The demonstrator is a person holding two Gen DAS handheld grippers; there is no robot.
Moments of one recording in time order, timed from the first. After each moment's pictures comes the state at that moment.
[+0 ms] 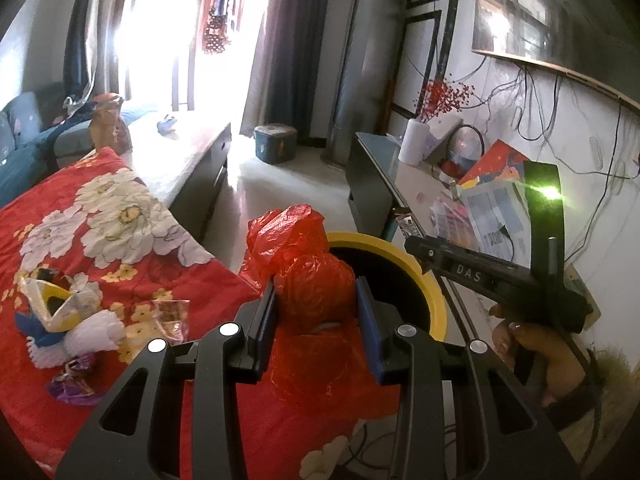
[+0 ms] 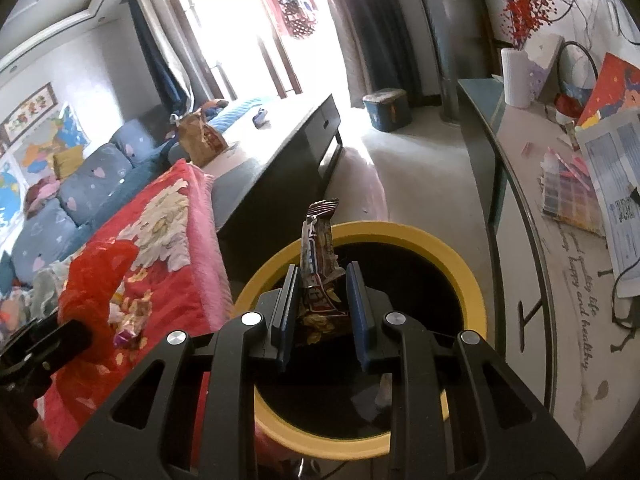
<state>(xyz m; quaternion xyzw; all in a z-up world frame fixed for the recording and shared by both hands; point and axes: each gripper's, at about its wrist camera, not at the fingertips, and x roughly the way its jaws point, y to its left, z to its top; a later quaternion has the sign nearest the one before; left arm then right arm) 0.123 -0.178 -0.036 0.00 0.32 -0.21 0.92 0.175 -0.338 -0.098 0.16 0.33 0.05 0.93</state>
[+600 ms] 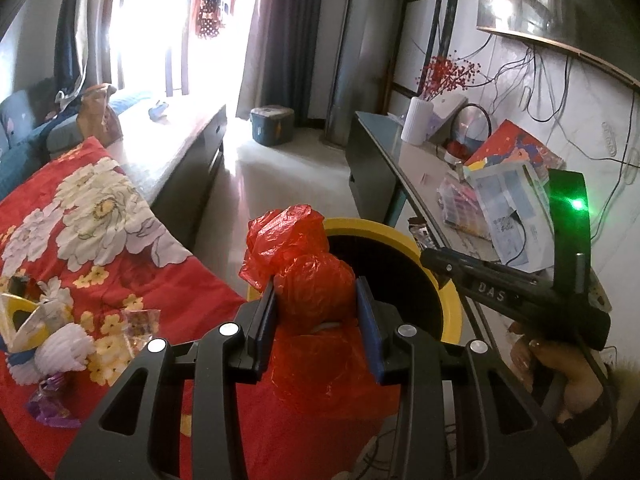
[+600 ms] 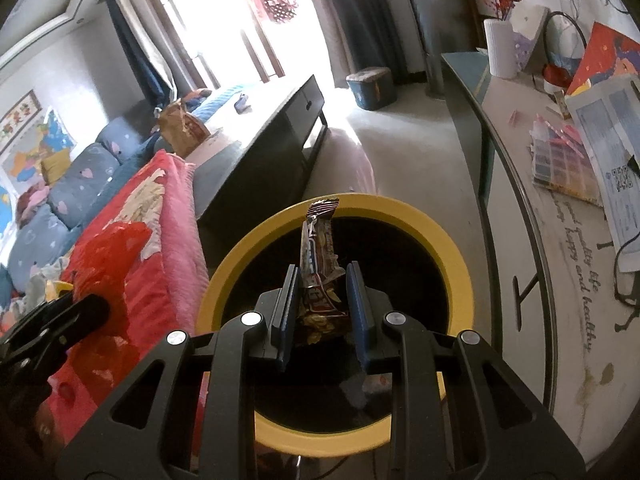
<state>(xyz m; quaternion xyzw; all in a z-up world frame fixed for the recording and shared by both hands) 0.162 -0.205 -0.061 0.02 0.36 -0.21 0.91 0.181 -0.355 -0.125 0.18 0.37 0.03 0.91</state>
